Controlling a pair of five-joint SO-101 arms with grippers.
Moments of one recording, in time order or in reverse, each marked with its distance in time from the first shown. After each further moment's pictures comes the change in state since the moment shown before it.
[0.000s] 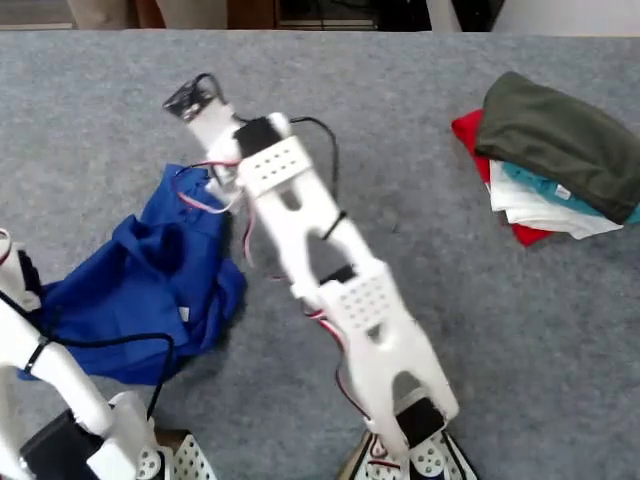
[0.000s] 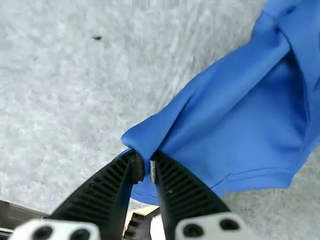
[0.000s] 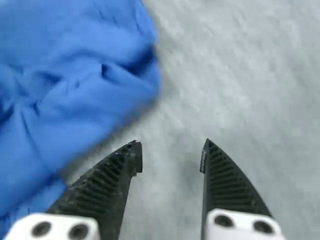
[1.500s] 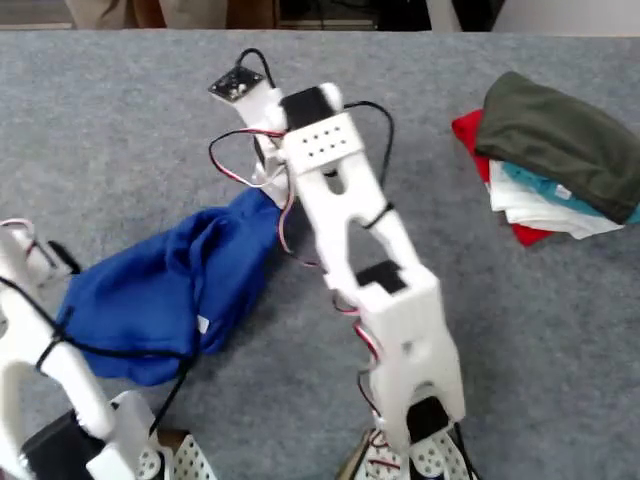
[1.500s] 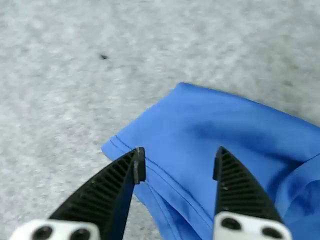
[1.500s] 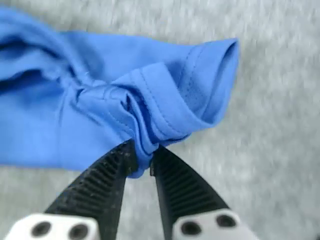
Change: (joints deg) left arm 6.3 -0.3 12.2 -19.5 25.4; right arm 8.9 -25.5 21.0 16.1 2.9
